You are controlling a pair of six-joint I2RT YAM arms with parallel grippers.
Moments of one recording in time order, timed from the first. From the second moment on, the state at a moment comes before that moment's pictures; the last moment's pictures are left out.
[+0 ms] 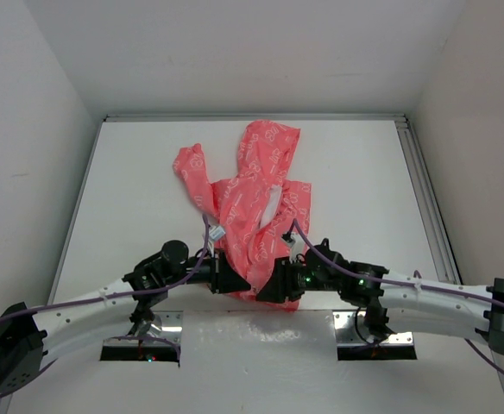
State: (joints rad) left arm -0.88 0.75 0.19 0.29 0.51 -0.88; right arm 1.14 0.88 0.37 0.01 -0.19 0.96
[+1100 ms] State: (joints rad) left arm -0.88 0.78 0.19 0.29 0.52 -0.88; right arm 1.19 0.92 0.26 0.14 -0.16 1.03
